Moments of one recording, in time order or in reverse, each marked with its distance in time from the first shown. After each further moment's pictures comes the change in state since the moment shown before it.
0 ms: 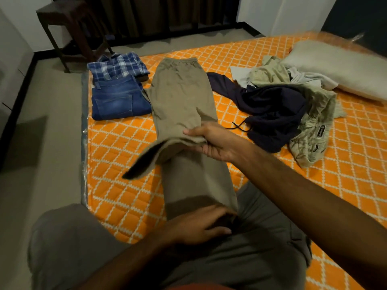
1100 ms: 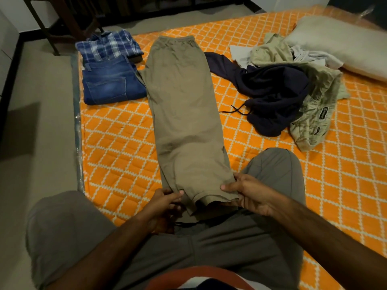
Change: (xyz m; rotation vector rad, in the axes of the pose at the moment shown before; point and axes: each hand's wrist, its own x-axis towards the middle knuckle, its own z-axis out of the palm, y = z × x) left_hand -0.044 -0.049 0.004 -1.074 0.521 -1.040; right_hand -0.088 0.120 -0.097 0.029 0.236 0.252
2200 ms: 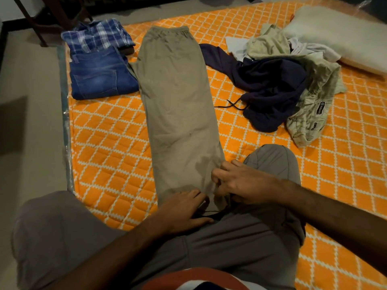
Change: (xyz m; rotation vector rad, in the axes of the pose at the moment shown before) left_hand 0.009 -0.012 0.039 1.466 -0.223 0.909; right_hand 0.006 -0.033 -0.026 -2.262 -0.328 -0.926
